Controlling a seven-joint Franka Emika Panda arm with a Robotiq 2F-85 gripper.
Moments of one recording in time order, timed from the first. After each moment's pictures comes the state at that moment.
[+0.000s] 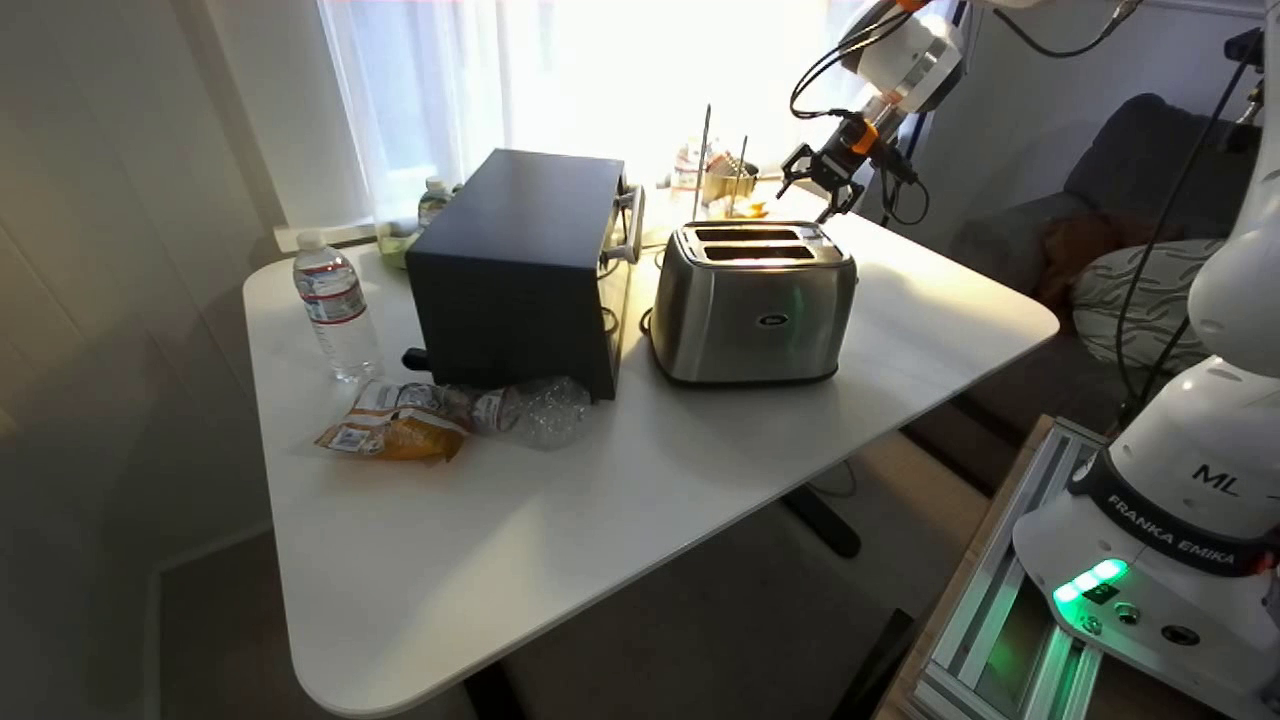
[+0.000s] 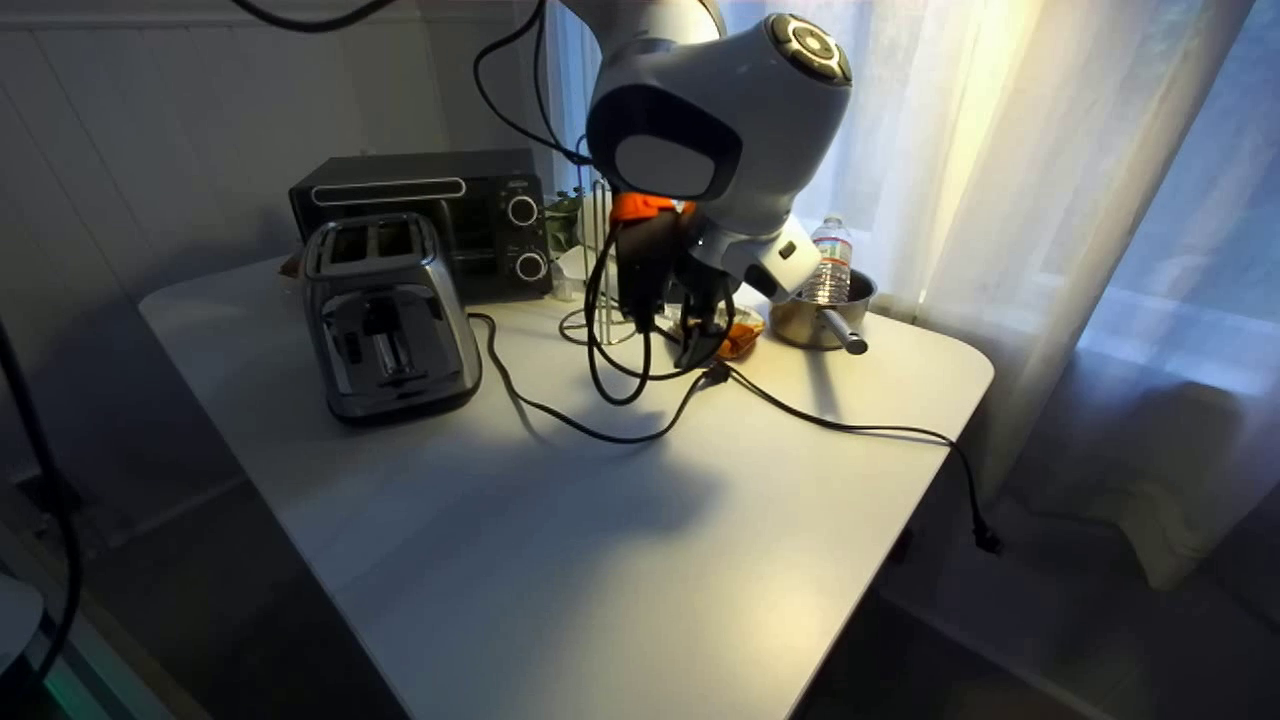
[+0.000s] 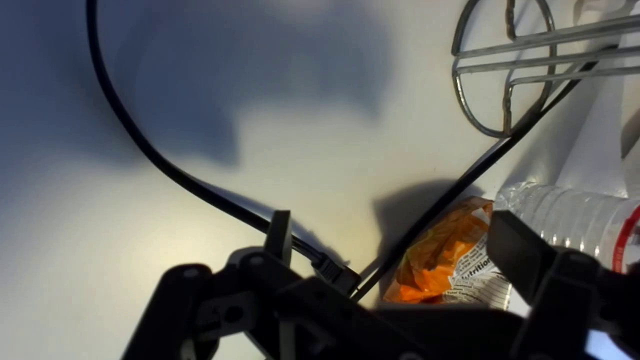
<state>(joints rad) -0.54 0.63 -0.16 -1.65 0.71 2.14 -0.18</state>
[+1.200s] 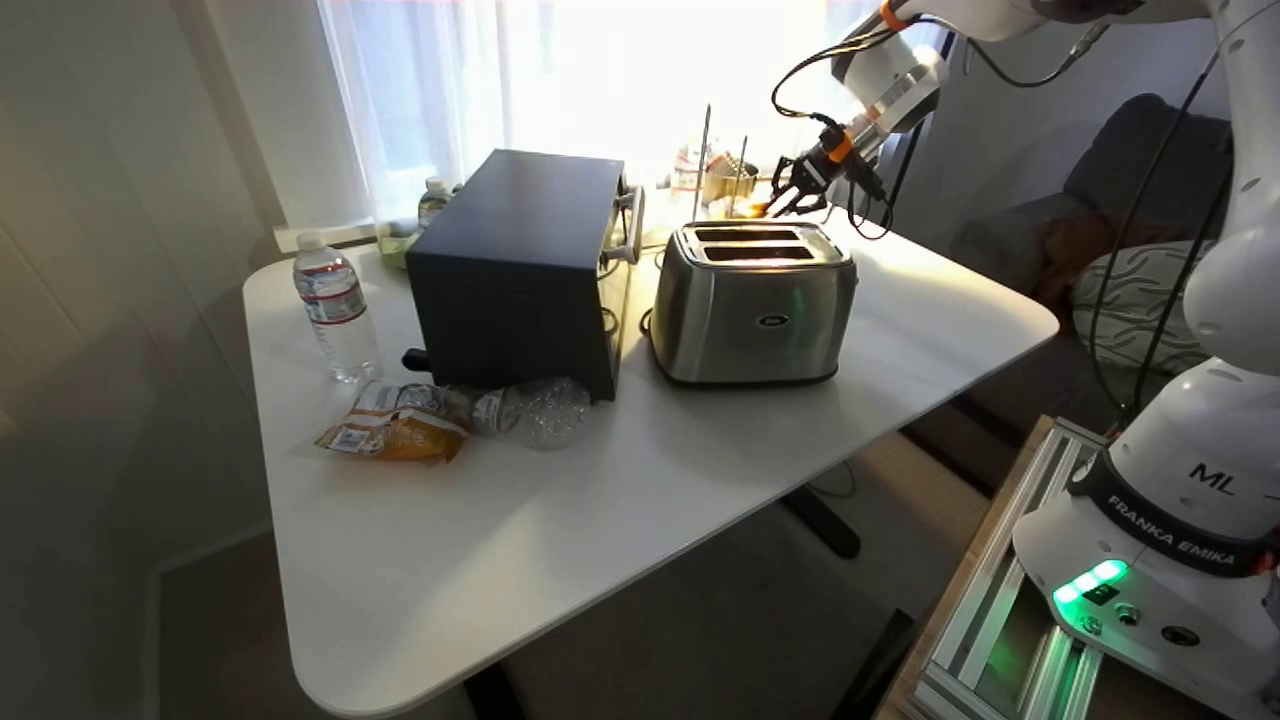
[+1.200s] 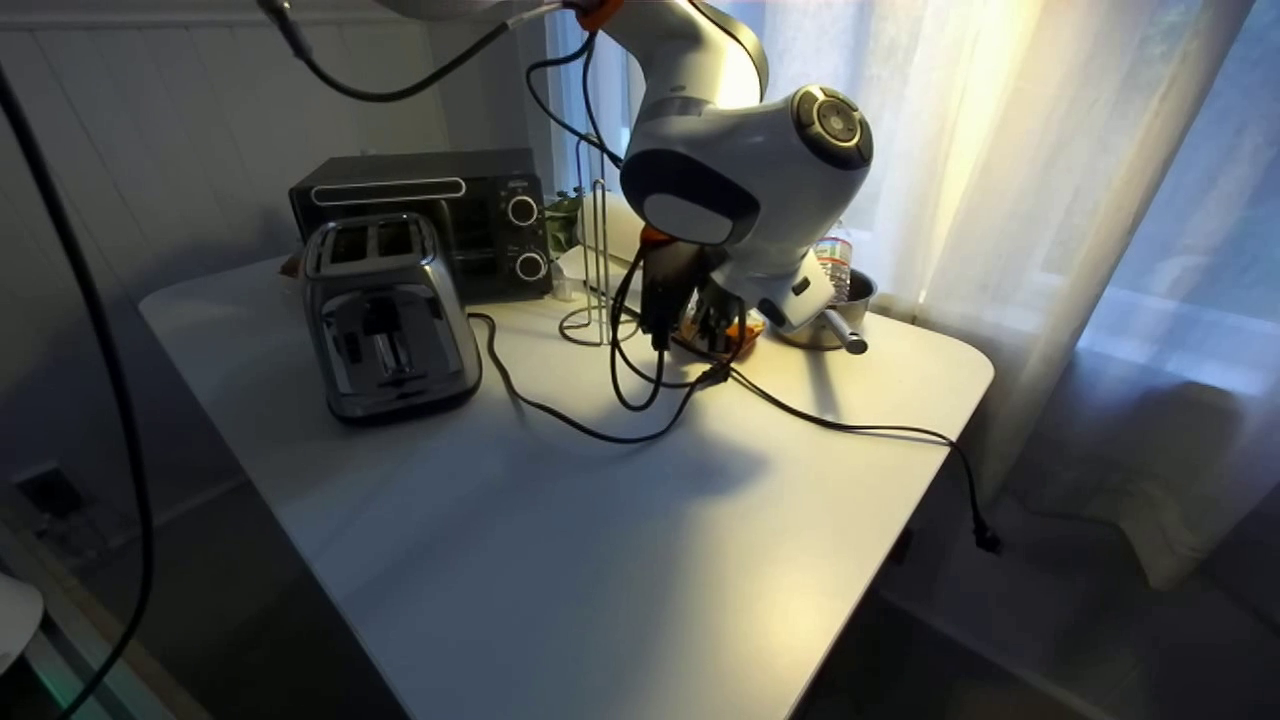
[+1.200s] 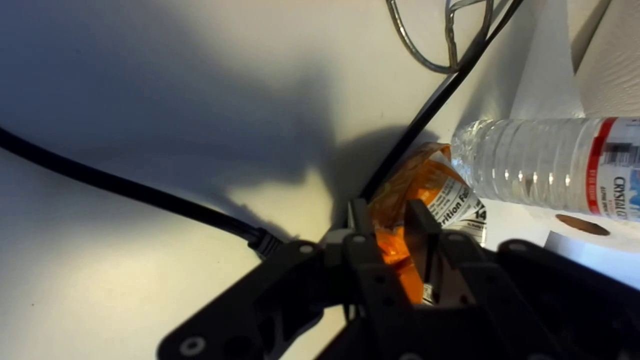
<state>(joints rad) -0.58 0.77 -0.13 -1.50 0.91 2.14 -0.18</state>
